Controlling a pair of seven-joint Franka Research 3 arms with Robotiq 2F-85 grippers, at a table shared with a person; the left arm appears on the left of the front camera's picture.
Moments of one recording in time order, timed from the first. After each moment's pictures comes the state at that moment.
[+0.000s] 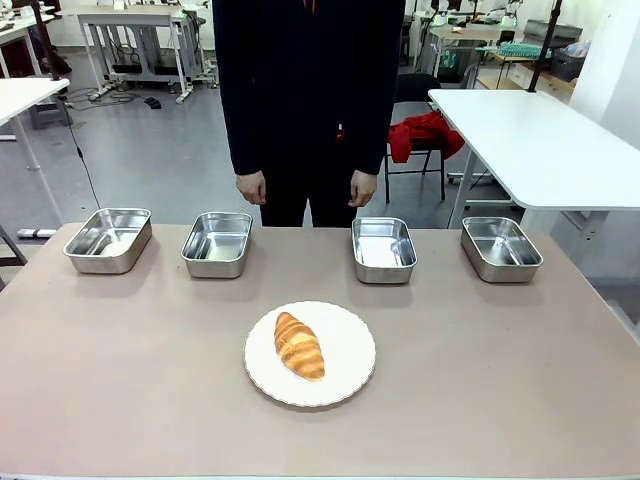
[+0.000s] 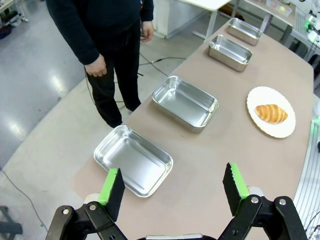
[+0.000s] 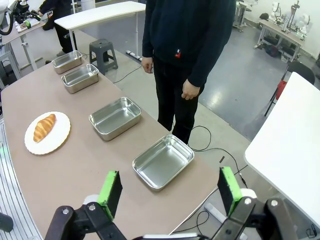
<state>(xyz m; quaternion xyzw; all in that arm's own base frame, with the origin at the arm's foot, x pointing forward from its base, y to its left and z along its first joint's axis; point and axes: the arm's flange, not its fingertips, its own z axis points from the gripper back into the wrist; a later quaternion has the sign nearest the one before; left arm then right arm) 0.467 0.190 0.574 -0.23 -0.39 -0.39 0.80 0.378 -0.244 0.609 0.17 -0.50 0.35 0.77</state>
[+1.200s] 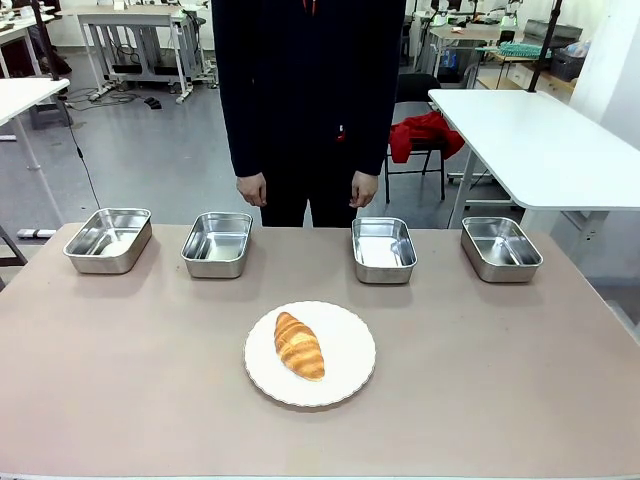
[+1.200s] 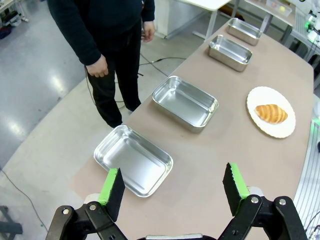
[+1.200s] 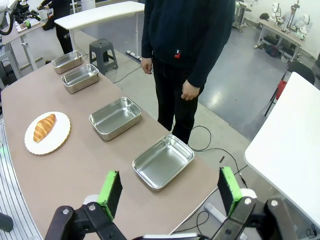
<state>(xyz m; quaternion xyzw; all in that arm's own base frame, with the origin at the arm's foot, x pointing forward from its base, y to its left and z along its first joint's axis) 0.467 0.190 0.574 -0.23 -0.39 -0.39 0.80 0.378 -0.244 0.609 0.17 -0.50 0.35 0.77</state>
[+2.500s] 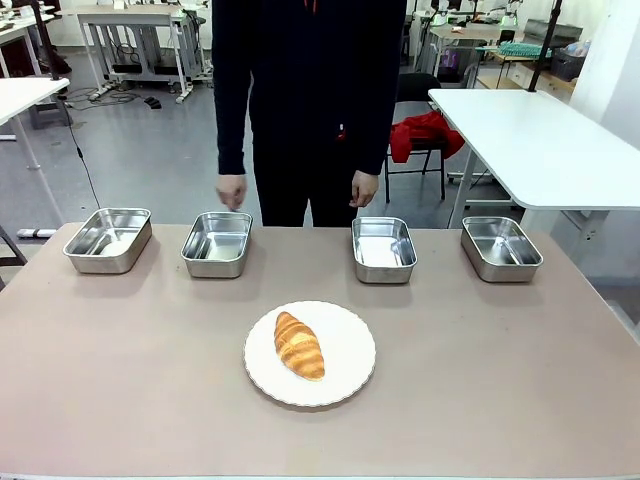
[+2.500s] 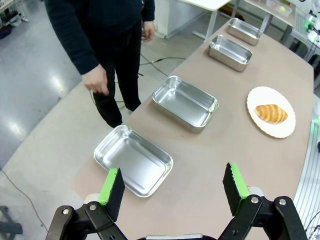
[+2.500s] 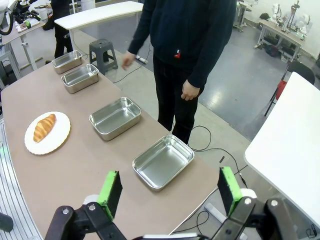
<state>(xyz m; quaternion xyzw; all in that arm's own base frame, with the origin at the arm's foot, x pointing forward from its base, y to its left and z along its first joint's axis) 0.467 0.190 0.574 -0.23 -0.39 -0.39 0.80 0.378 -0.244 0.609 0.17 -0.50 0.35 0.77</state>
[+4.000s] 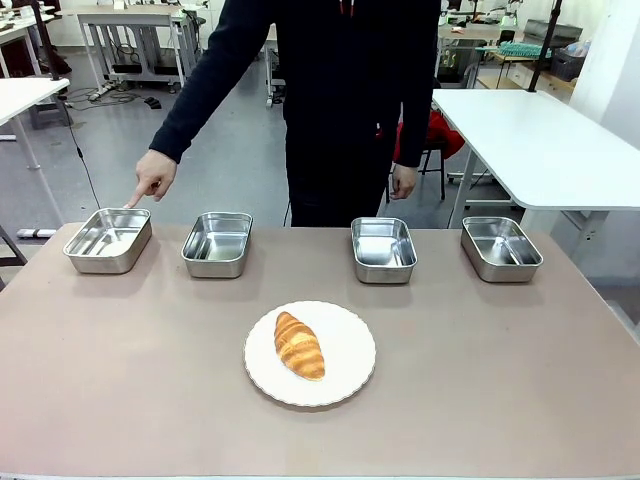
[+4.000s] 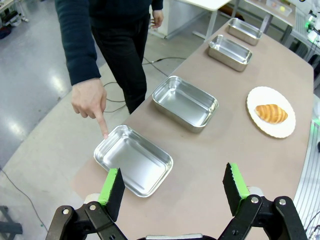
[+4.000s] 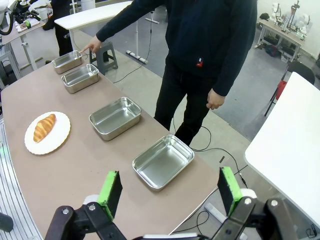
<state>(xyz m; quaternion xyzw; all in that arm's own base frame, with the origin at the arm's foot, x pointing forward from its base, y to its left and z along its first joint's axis) 0.467 0.190 0.574 -0.23 -0.39 -0.39 0.80 0.378 -0.244 0.609 0.17 -0.50 0.35 0.77</state>
